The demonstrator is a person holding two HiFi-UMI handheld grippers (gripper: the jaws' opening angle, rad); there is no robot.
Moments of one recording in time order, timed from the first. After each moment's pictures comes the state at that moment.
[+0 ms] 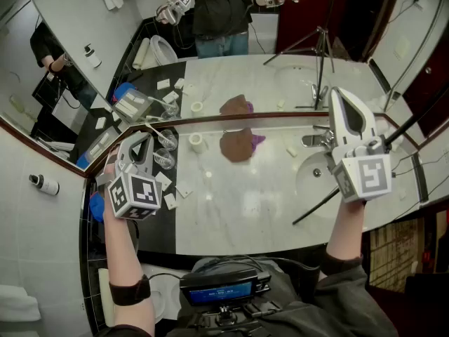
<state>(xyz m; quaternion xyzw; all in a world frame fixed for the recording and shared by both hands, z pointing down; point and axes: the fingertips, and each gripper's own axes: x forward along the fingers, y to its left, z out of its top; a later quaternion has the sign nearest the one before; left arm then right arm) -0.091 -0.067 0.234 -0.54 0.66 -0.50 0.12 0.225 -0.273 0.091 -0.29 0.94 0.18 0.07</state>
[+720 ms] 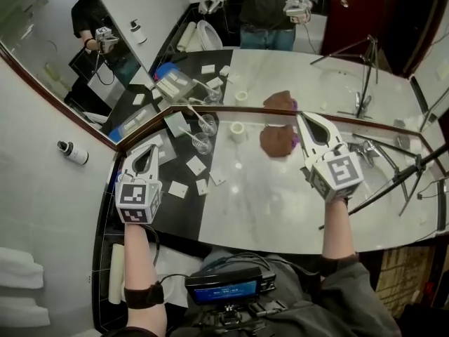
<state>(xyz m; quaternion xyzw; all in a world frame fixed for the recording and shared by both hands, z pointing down) -0.166 0.049 0.265 -0.52 0.82 -0.25 -0.04 0.076 -0.215 0.220 -0.13 0.99 0.05 0.00</state>
